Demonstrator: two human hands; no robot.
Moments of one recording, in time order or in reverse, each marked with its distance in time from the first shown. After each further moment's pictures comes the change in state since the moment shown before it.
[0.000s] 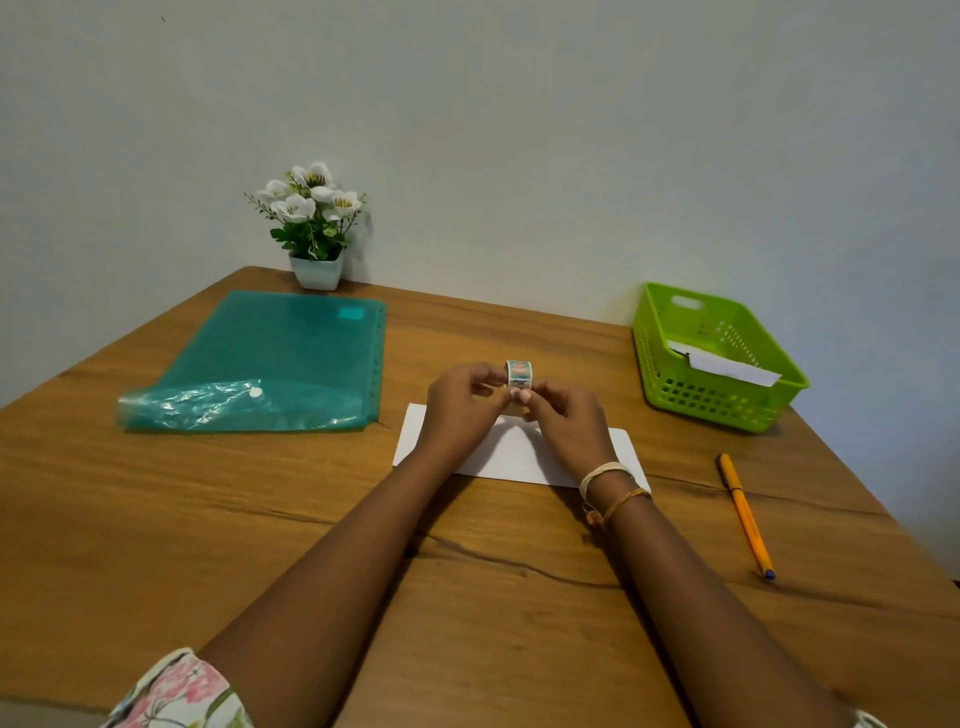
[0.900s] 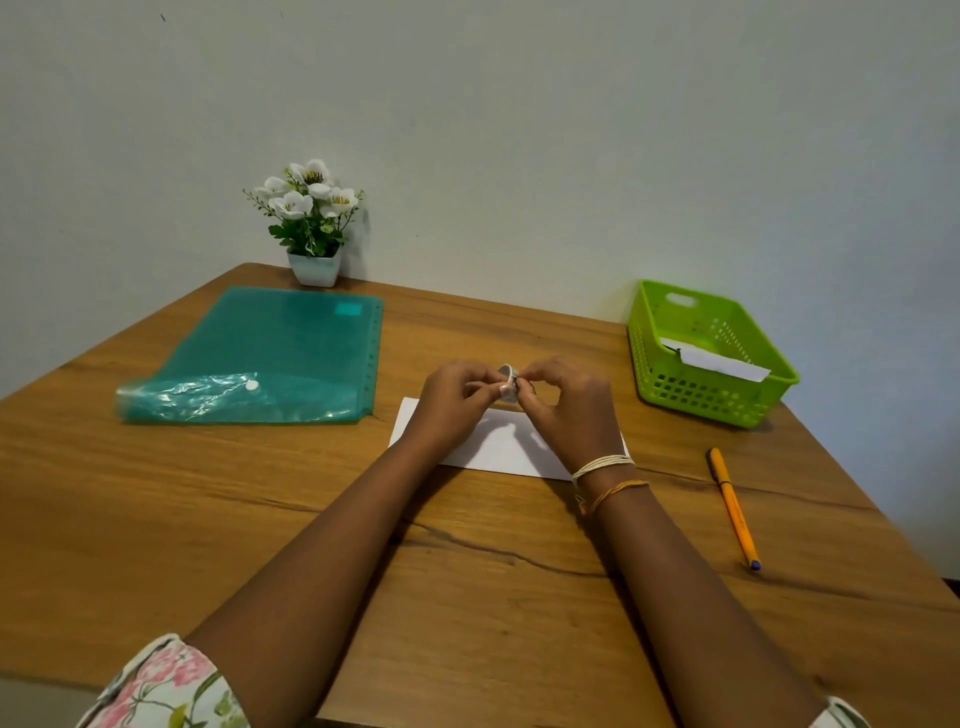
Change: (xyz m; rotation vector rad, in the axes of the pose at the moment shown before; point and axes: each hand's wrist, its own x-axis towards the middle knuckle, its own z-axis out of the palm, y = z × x) left_hand -0.001 -0.004 -0.007 -0.052 -0.127 0.072; right_hand -0.004 -0.018 -0.012 -0.439 0.203 -0.459
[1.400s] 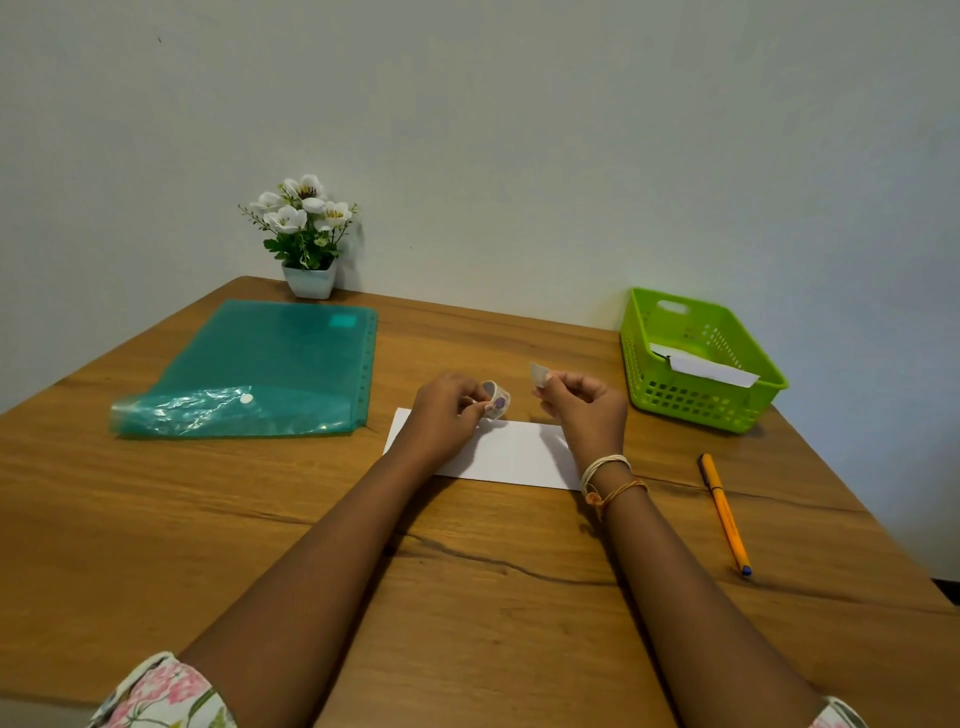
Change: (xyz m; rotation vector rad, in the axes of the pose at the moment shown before) left_hand 0.002 -0.002 -0.001 0.300 -0.001 0.025; right_hand 0.001 0.015 0.003 0.776 0.192 0.797
